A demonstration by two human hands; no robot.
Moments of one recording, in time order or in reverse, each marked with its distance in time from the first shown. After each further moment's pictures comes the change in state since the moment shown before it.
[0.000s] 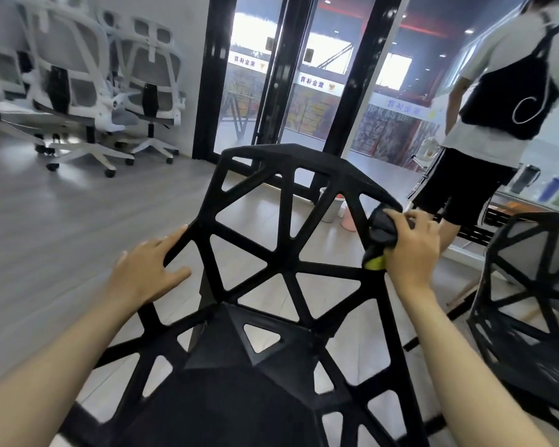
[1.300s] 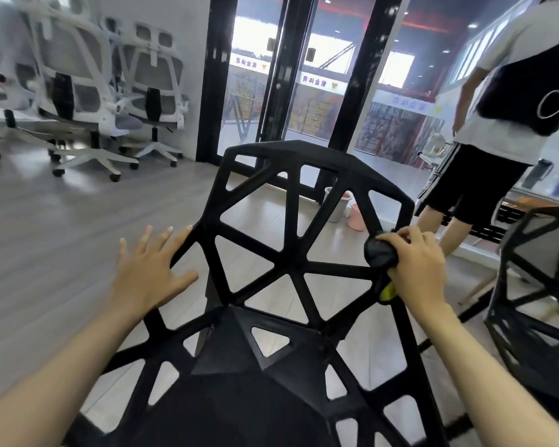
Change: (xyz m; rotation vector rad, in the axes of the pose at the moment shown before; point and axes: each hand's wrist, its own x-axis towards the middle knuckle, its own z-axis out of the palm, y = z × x) left_hand 0.005 -0.004 0.011 0.198 0.056 0.020; right_hand -0.027 0.002 0.001 -0.058 -0.143 -0.171
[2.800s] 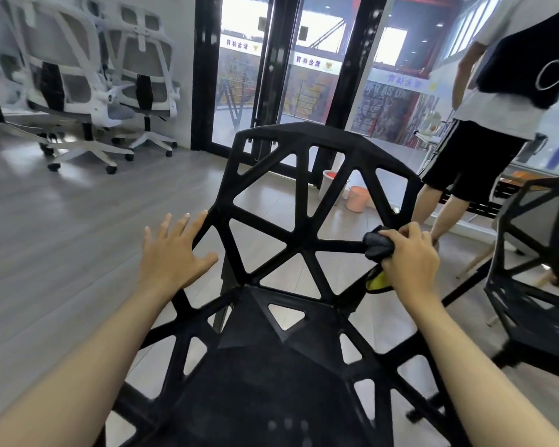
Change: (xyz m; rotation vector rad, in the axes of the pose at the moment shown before) left_hand -0.006 0.006 -0.006 -0.059 0.017 0.011; right_hand -0.040 -0.040 0.002 -0.016 -0.072 0.195
